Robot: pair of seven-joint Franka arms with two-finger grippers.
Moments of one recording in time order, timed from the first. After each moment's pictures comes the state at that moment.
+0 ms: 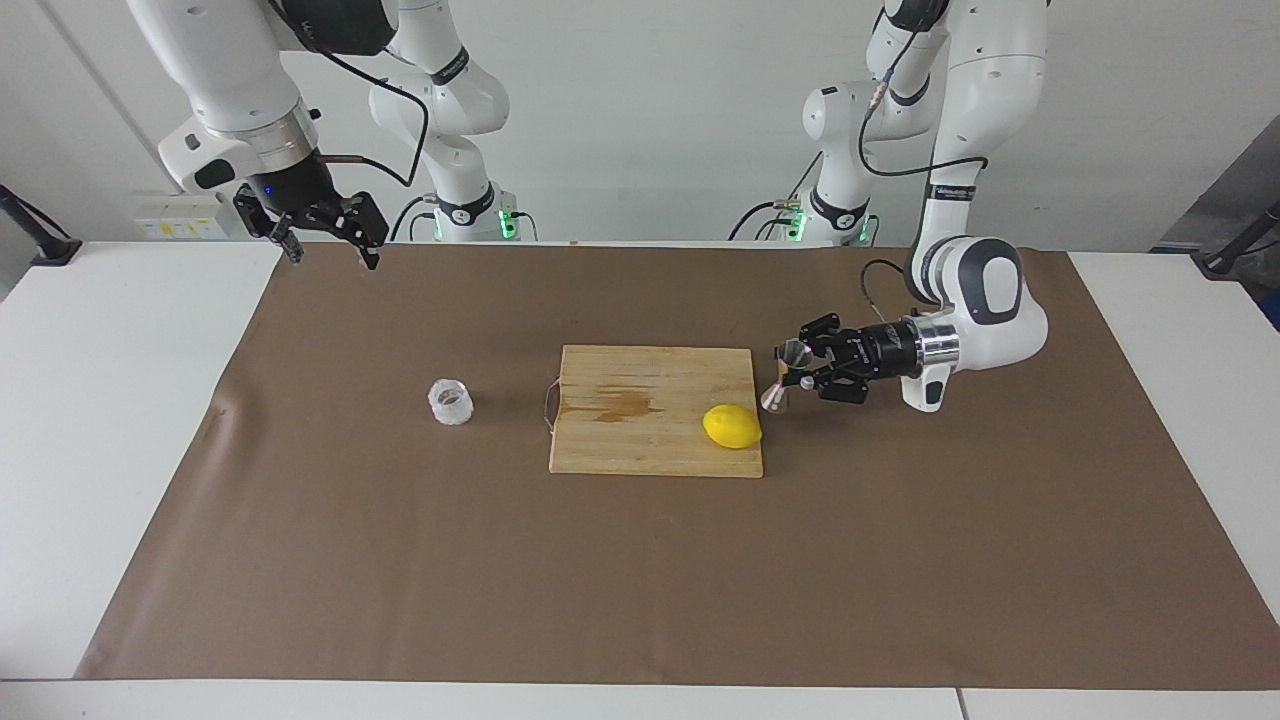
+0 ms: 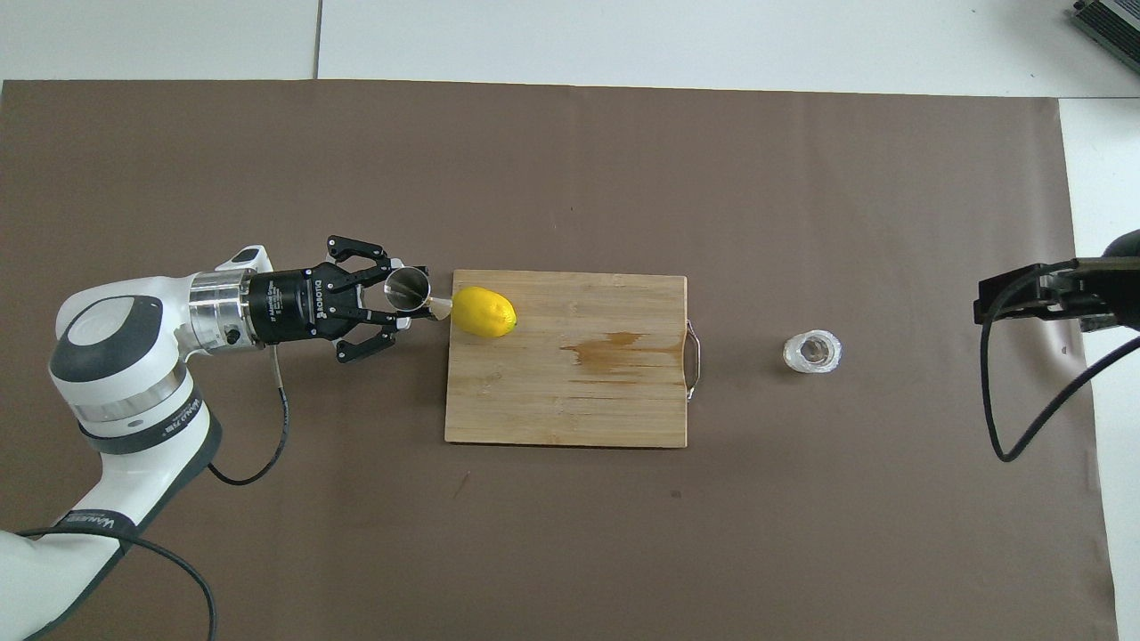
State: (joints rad) left arm 0.02 0.21 -0.11 -2.14 -1.61 1.75 -0.77; right arm 0.03 -0.04 -0.02 -1.61 -0.03 1.53 0.10
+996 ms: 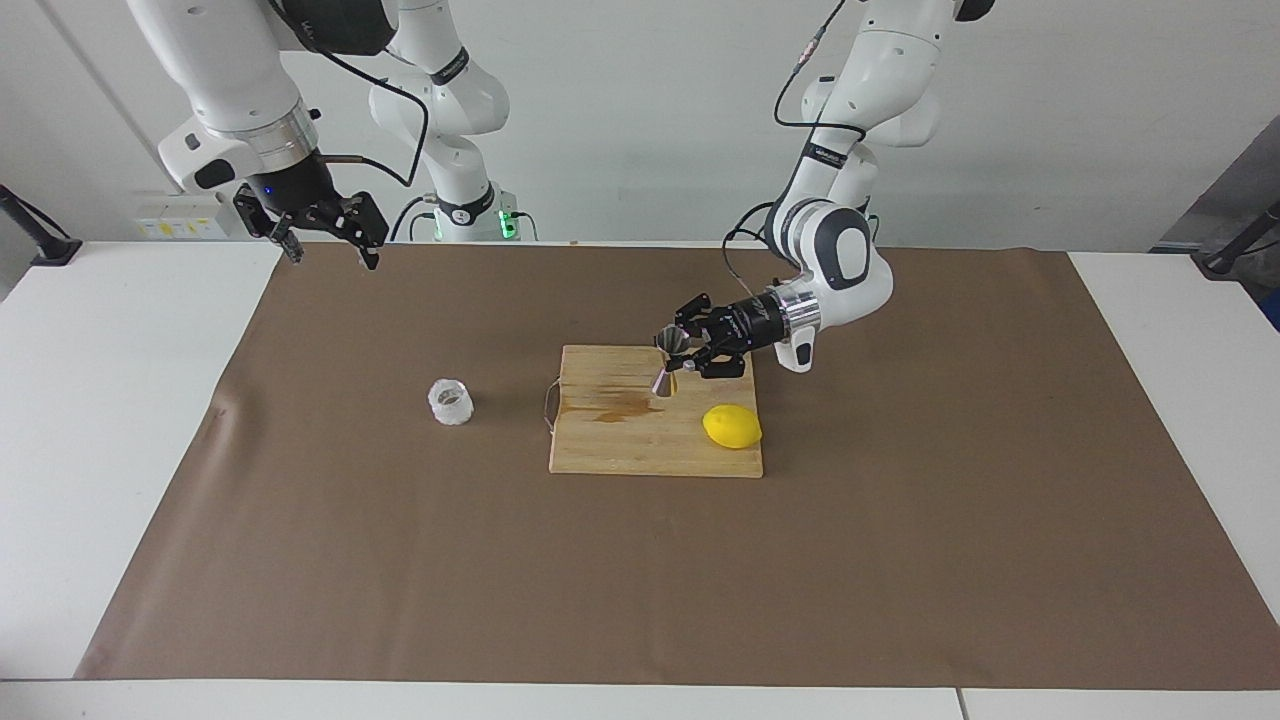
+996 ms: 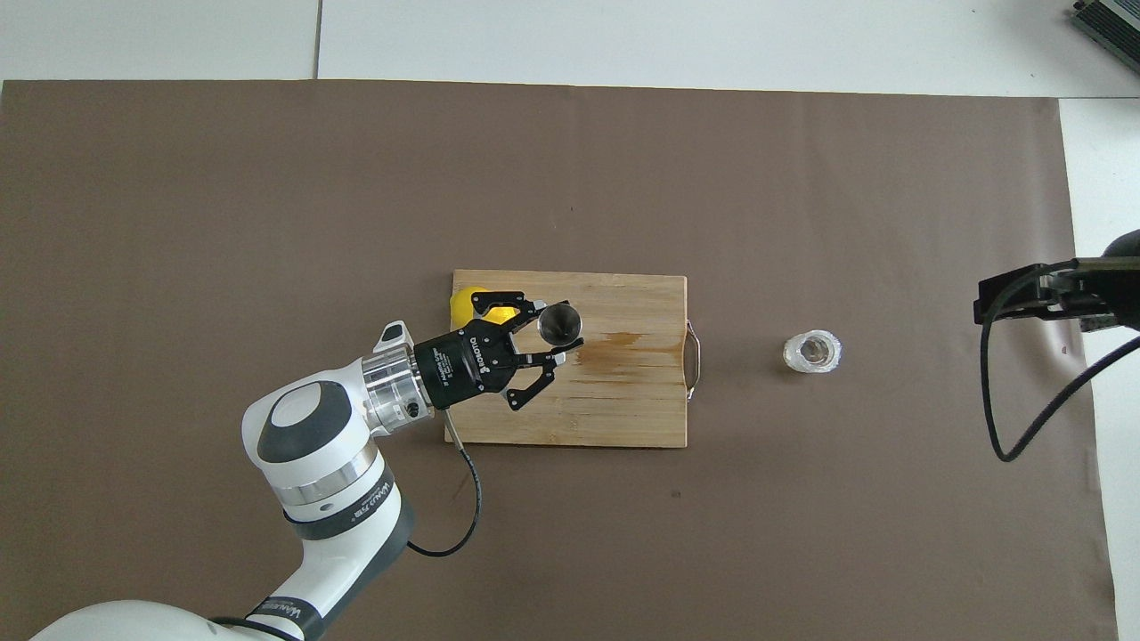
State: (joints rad) left arm -0.38 0.16 -0.11 -2.27 -2.19 2.11 -0.58; right arm 0.03 -0.04 -0.02 -1.61 -0.03 1.53 0.10
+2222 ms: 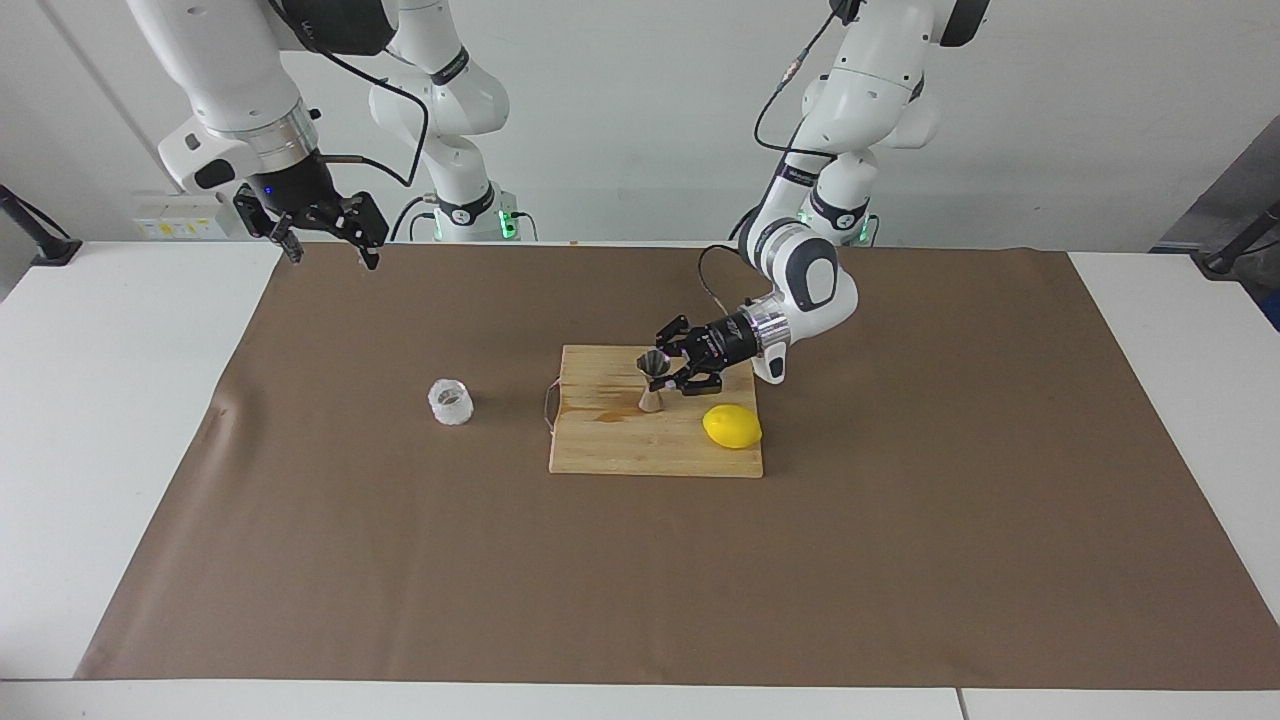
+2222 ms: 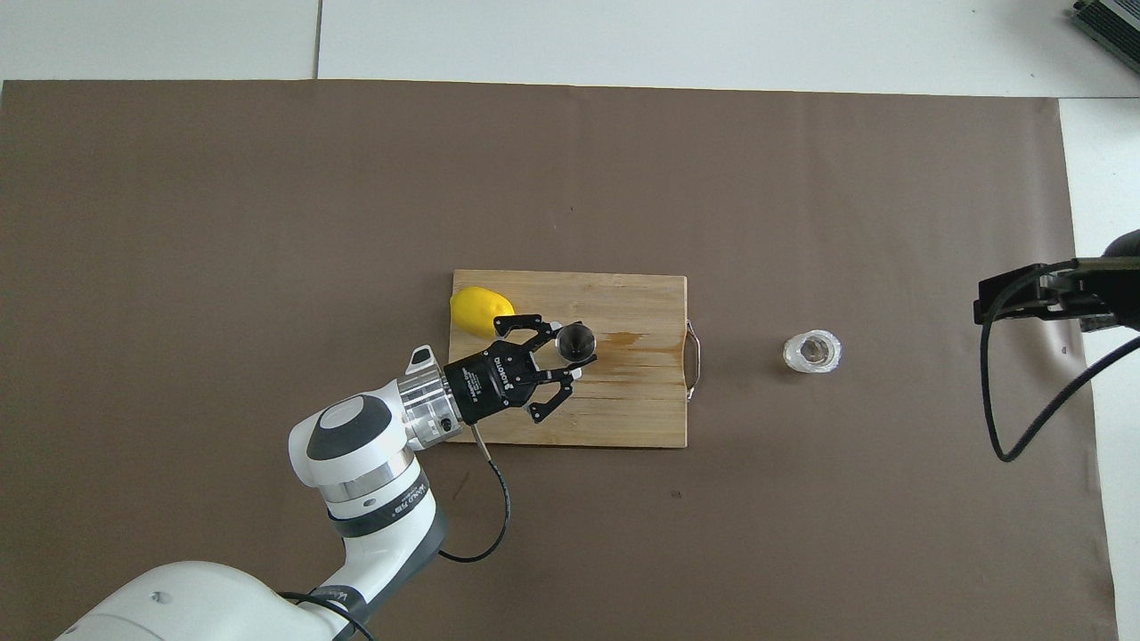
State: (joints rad) left arm -0.43 0.27 -0.11 -2.28 -2.29 2.11 -0.48; right arm 0.03 -0.04 -0.02 -1.61 -0.03 1.53 0.10
